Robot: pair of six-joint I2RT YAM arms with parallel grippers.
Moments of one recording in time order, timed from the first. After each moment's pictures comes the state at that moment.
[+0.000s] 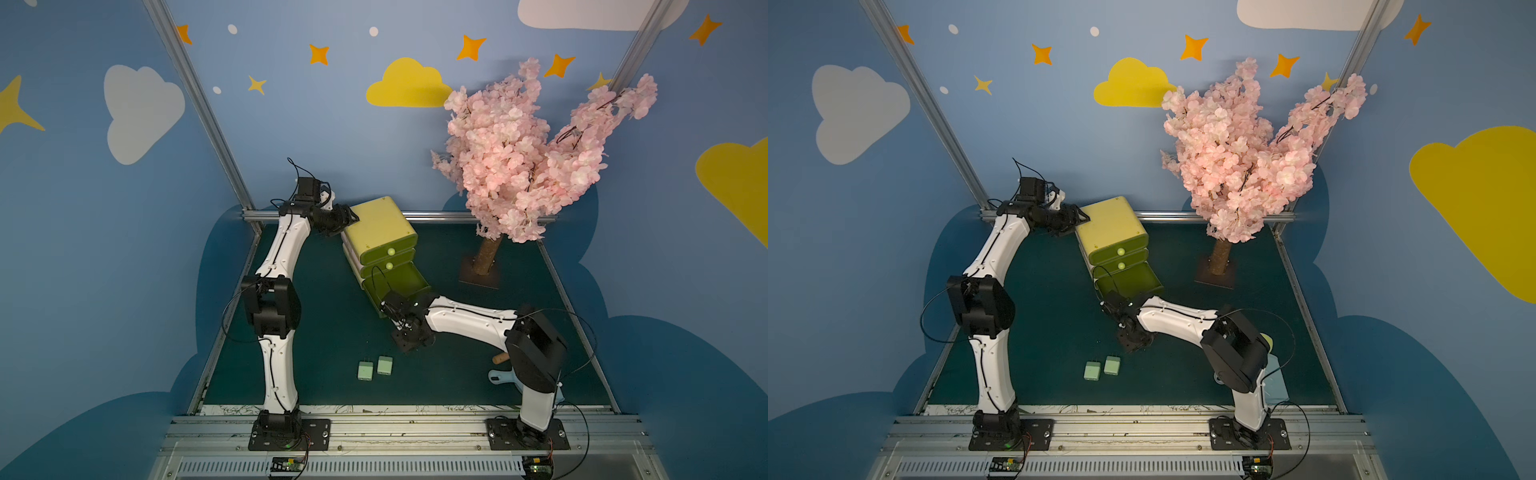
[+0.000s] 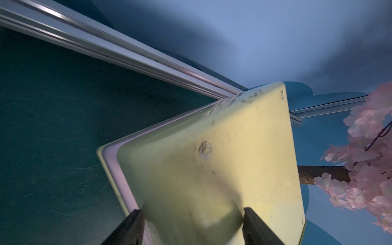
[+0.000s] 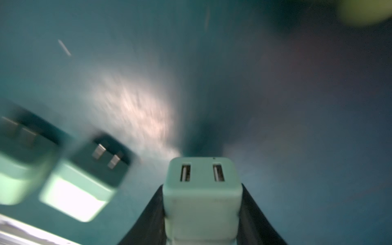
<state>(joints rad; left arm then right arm) -0.06 2.19 2.21 -0.87 0.51 -0.45 0.98 1.89 1.44 -0.90 0.09 0.31</state>
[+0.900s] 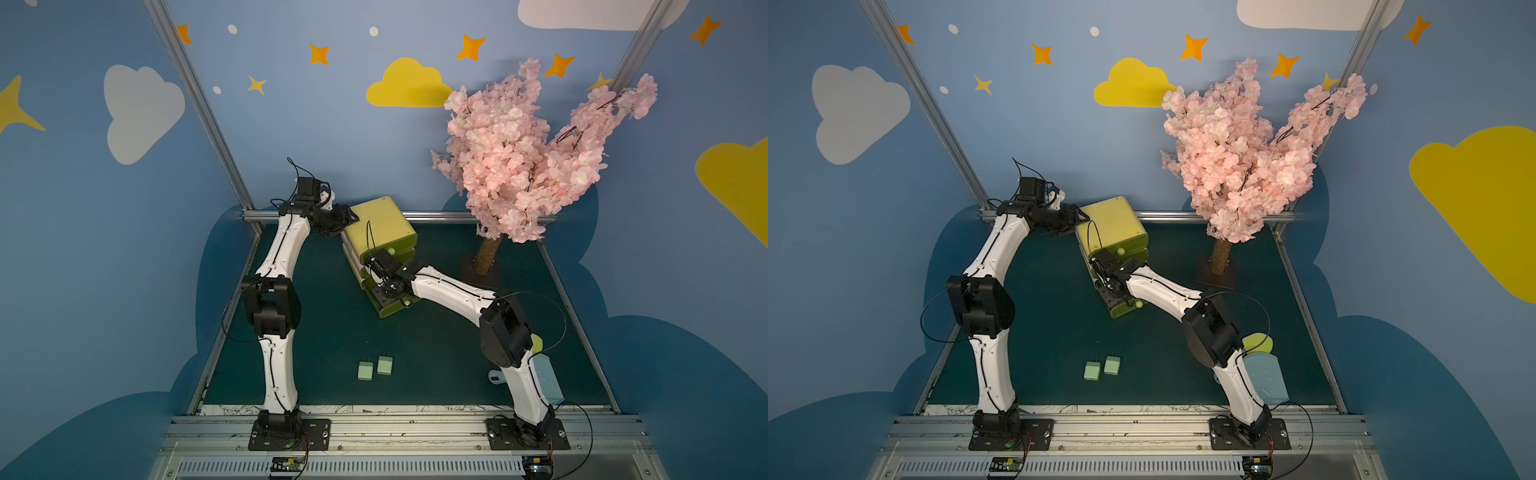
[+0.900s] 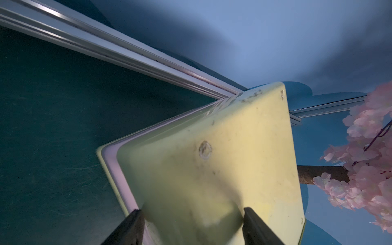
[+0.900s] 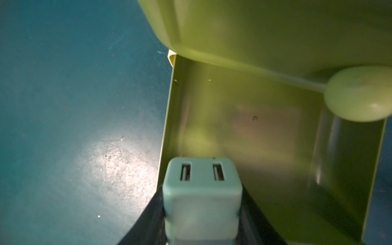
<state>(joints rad) -0.05 2.20 2.21 -0.87 0.51 -0.45 0.90 2.17 1.86 -0.80 0.12 0.13</state>
